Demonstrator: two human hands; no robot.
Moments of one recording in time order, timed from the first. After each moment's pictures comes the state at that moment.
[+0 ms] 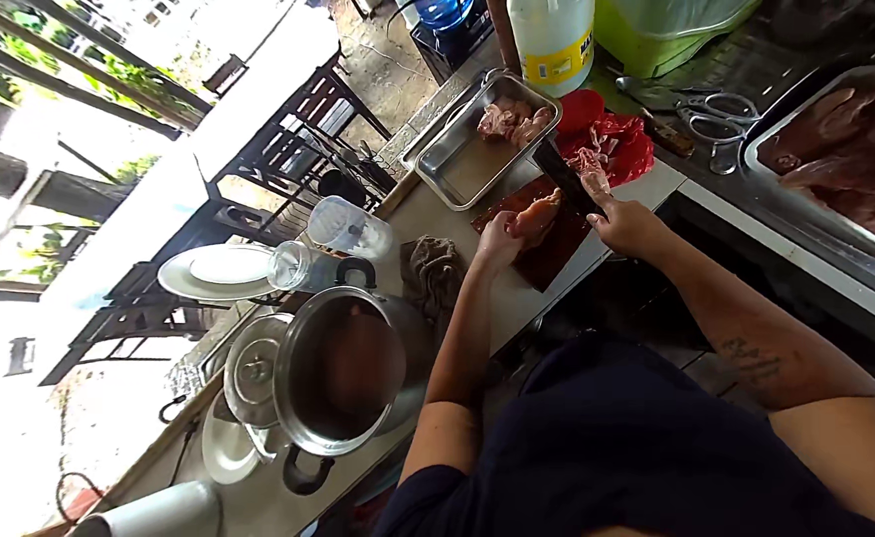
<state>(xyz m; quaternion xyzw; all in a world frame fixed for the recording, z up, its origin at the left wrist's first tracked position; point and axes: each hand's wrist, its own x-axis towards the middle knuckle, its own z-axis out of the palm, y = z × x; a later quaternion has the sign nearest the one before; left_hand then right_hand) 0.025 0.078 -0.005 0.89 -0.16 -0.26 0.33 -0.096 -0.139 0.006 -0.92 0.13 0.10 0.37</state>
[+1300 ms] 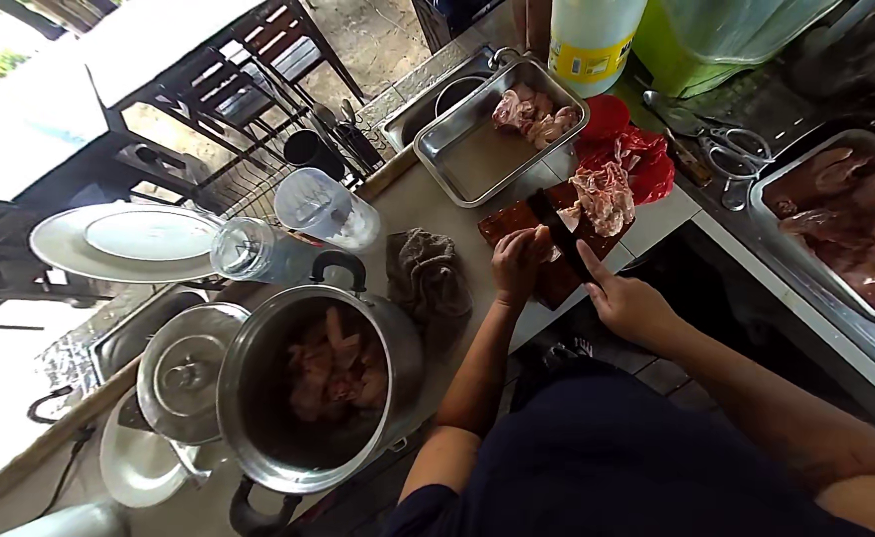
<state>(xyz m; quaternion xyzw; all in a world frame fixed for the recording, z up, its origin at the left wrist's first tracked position) -0.006 0.086 -0.075 0.81 -0.27 0.13 0.51 -0.131 -0.065 0.034 -0.94 0.07 0.17 0.28</state>
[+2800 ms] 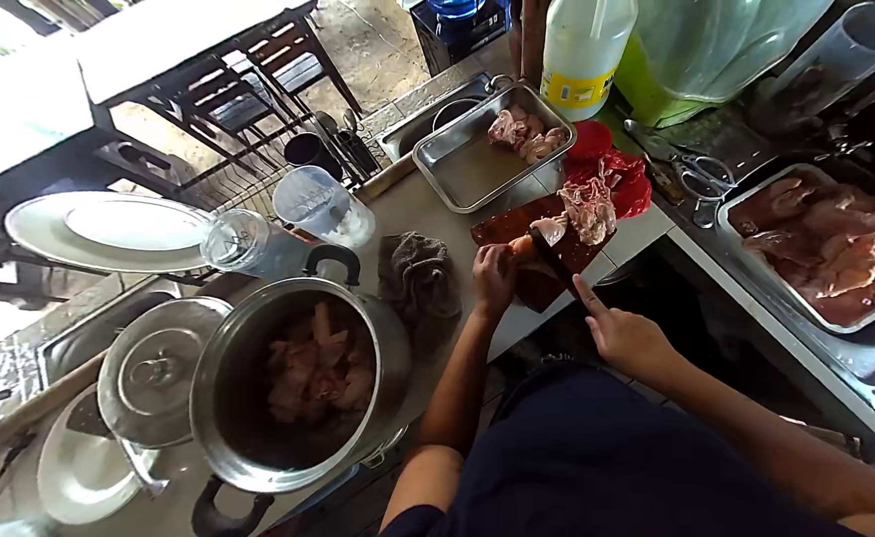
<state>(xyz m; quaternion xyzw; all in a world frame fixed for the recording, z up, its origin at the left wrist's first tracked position) -0.013 0.110 -0.065 0.85 -0.24 0.09 0.47 -0.171 -0.058 0.046 -0.95 0.08 0.25 0.19</state>
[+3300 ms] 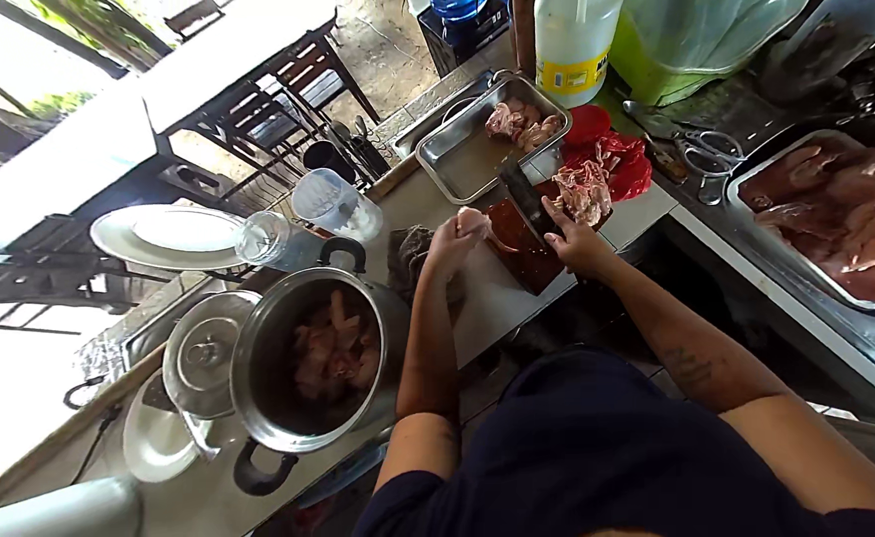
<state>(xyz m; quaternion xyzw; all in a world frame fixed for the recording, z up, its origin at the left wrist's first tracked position) 0.038 0.153 0.015 0.86 -0.11 -0.21 0.44 -0.074 -0.082 -0.005 -0.88 0.08 0.09 0.46</state>
